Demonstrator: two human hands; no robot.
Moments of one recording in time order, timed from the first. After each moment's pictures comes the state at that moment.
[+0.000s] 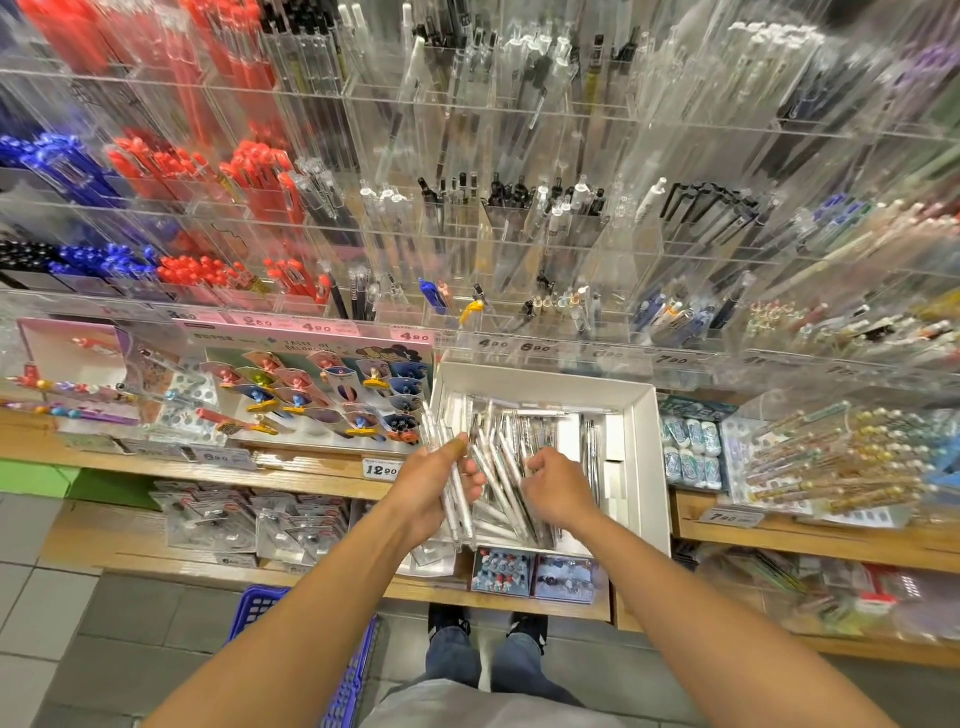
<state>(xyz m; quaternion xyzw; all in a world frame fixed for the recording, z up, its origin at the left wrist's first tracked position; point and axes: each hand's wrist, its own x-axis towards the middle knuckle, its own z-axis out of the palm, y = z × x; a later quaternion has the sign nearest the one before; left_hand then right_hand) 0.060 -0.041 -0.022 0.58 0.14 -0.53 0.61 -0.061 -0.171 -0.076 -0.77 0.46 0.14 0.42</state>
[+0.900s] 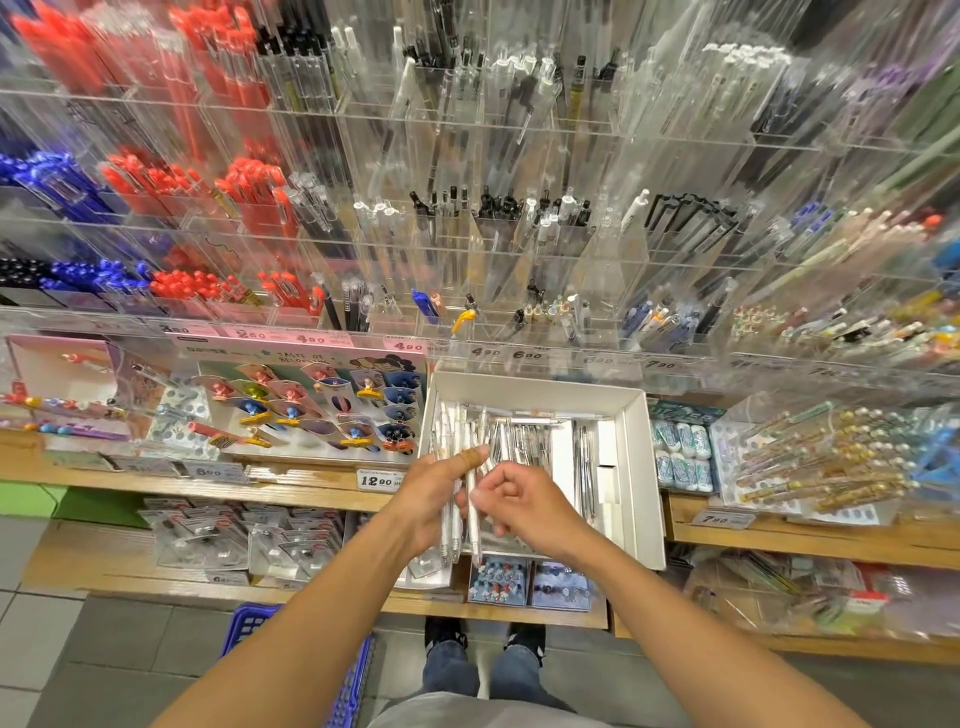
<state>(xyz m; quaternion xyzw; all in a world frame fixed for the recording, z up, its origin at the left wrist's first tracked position) 0.058 -0.042 -0.011 0.60 0.11 -0.56 0.56 -0.065 -0.140 -0.025 -0.68 0.27 0.05 0.68</state>
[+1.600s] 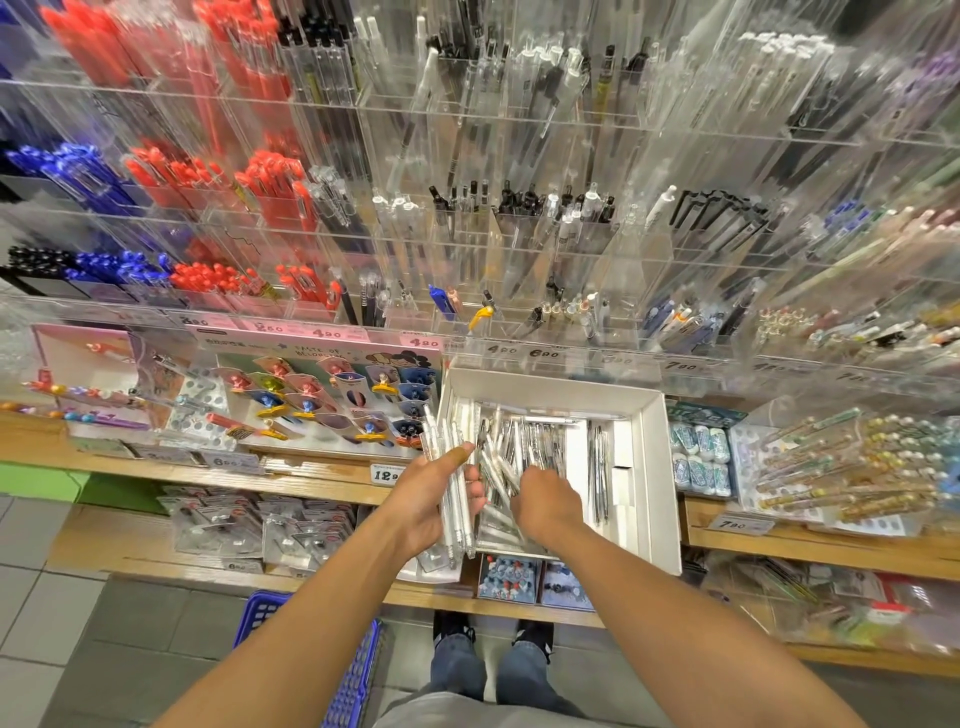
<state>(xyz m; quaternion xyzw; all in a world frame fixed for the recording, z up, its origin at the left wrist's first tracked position) 0.067 -0.028 -0.016 0.53 0.17 -0.57 0.61 -0.040 -0.145 -0.083 -0.86 0.41 0.22 0.22</state>
